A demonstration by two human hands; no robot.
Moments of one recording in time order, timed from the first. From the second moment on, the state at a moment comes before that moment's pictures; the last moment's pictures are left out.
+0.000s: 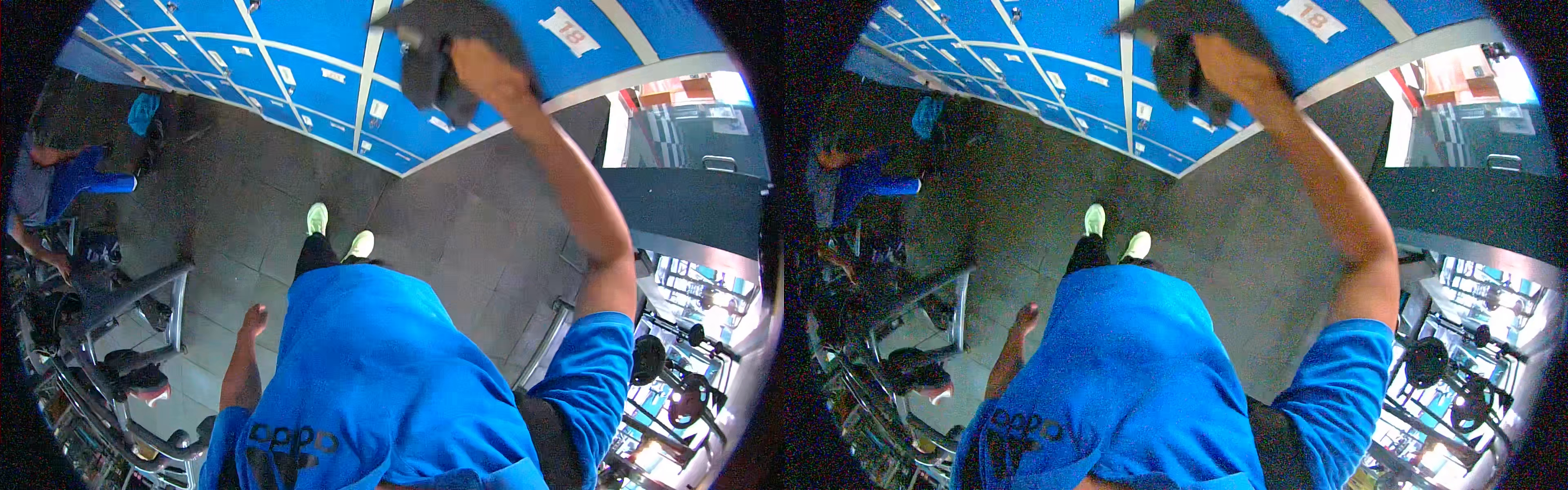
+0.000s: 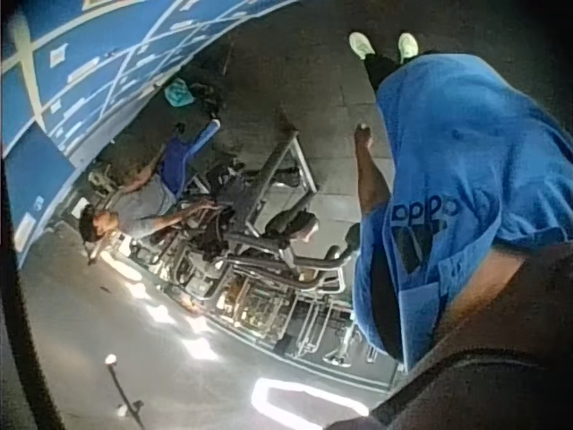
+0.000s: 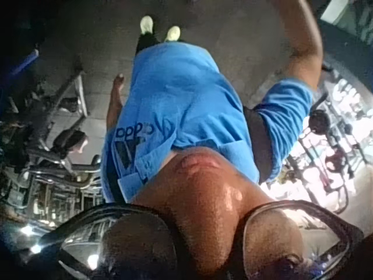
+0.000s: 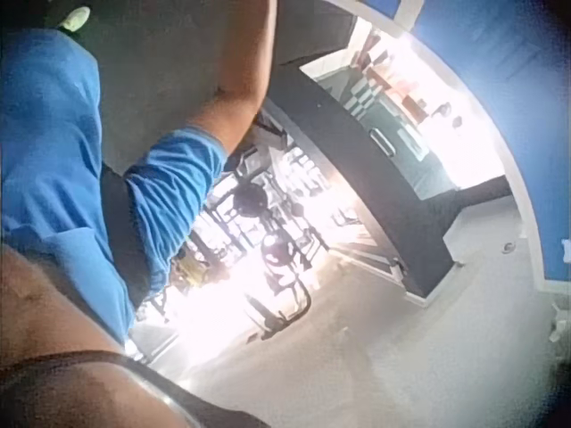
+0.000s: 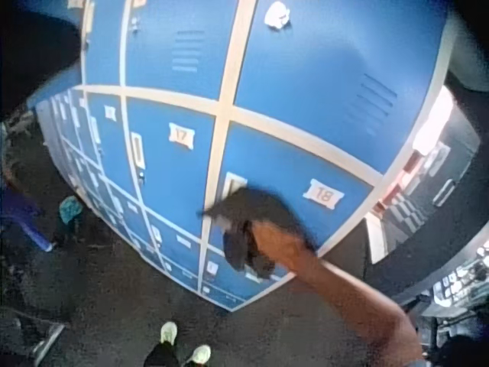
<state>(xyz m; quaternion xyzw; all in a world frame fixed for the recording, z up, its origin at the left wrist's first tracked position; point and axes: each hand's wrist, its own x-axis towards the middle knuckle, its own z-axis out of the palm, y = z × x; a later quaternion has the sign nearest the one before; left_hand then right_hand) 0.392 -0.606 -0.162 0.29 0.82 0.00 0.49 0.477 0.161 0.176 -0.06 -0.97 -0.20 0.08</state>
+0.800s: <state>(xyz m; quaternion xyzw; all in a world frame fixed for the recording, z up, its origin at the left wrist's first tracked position) 0.401 -0.544 -0.140 0.32 0.85 0.07 0.41 0.432 0.080 0.059 -0.20 -0.97 0.16 0.02</state>
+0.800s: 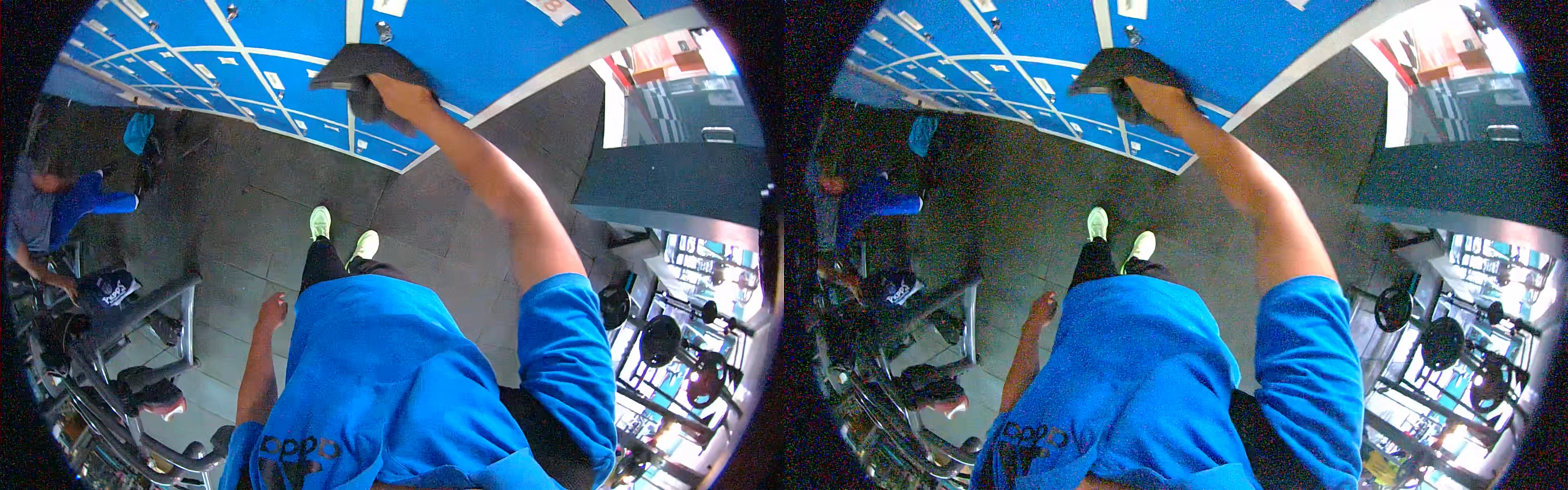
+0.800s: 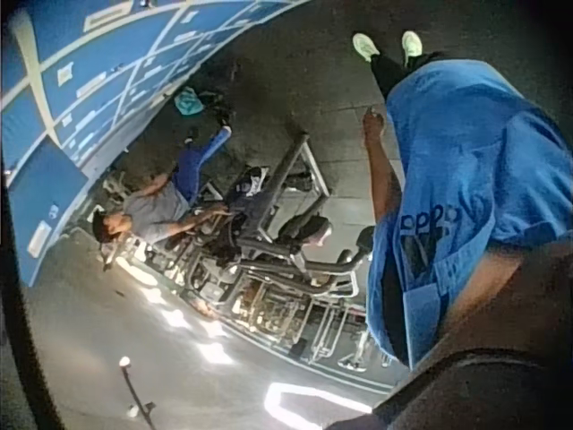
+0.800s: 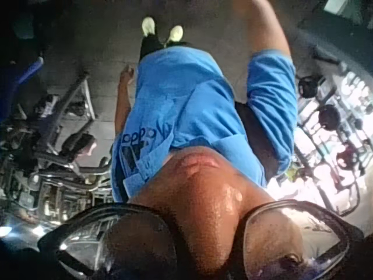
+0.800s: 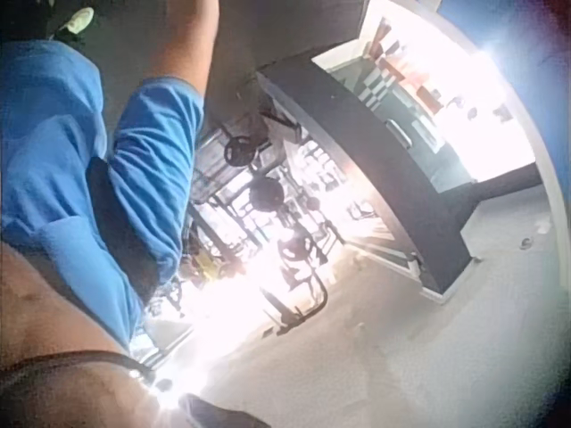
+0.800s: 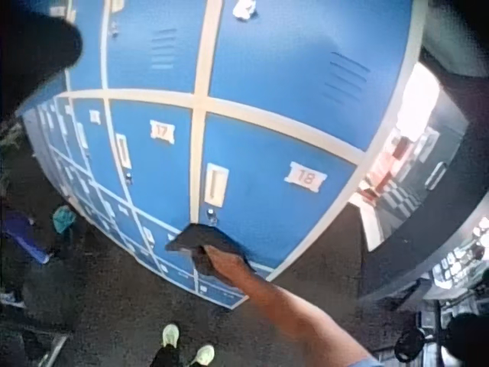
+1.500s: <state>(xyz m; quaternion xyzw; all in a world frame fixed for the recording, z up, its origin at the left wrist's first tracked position) 0.383 -0.320 -0.021 0.48 0.79 0.12 0.35 0.544 0.136 0.139 -0.24 -0.81 -0.16 0.50</state>
